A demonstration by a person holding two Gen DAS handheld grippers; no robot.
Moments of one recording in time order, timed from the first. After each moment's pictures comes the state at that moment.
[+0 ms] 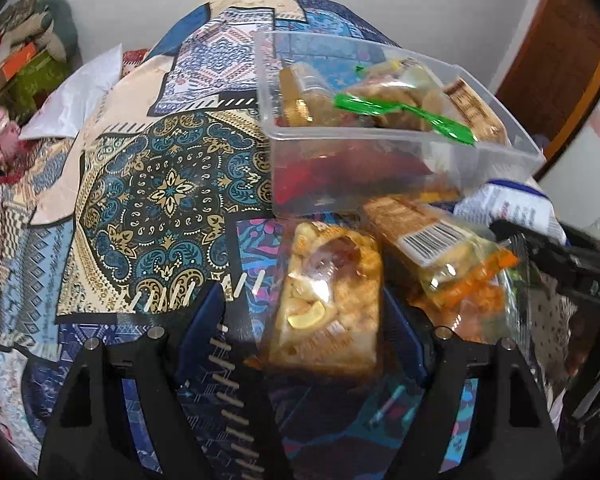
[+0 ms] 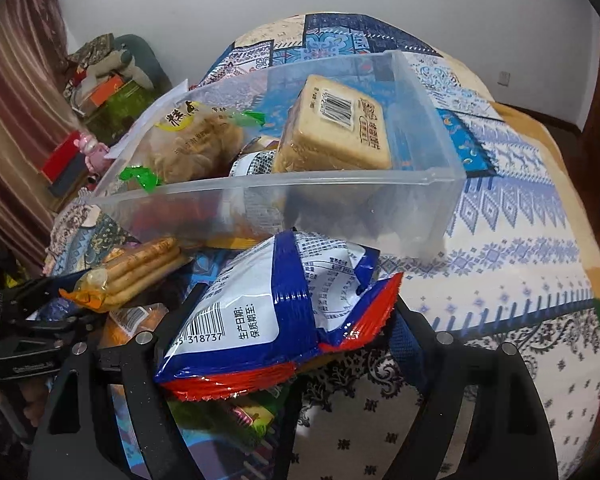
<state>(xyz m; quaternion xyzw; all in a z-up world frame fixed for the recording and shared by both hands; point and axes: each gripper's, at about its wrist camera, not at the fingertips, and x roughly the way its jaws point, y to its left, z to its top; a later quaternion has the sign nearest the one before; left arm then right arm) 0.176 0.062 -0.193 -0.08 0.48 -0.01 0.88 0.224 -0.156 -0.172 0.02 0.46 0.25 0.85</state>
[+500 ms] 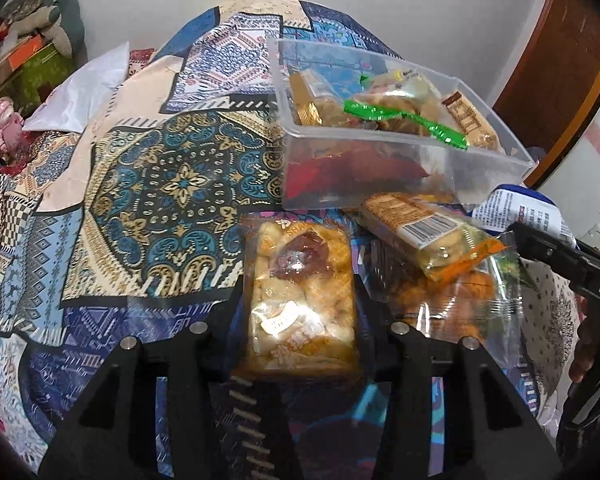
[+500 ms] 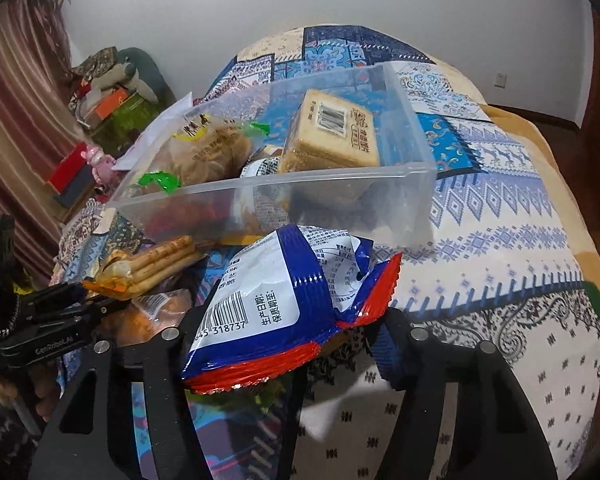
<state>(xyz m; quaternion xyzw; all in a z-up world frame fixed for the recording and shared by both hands) 0.156 0.068 -0.182 -0.09 0.46 -0.01 0.88 0.201 -0.169 -0.159 0.03 0.44 0.25 0.86</state>
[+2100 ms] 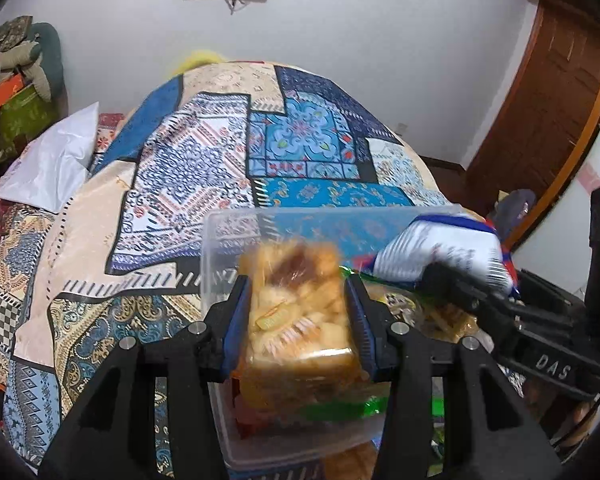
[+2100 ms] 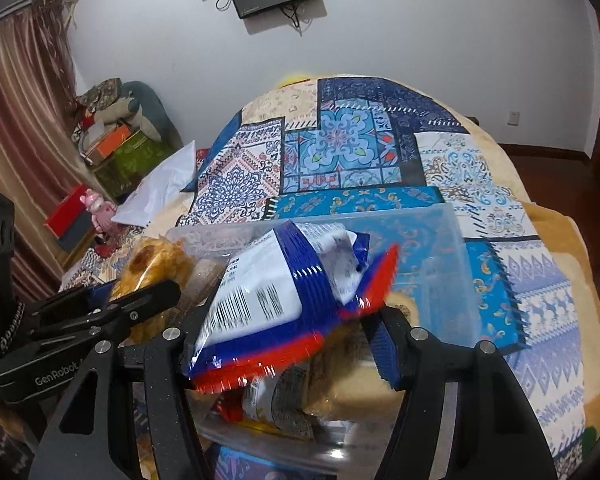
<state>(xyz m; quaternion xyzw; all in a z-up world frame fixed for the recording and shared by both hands) 0.294 0.061 -0.120 -0.10 0.39 -0.02 0.92 0.301 -0.121 -0.122 0.04 0.39 0.26 0.88</state>
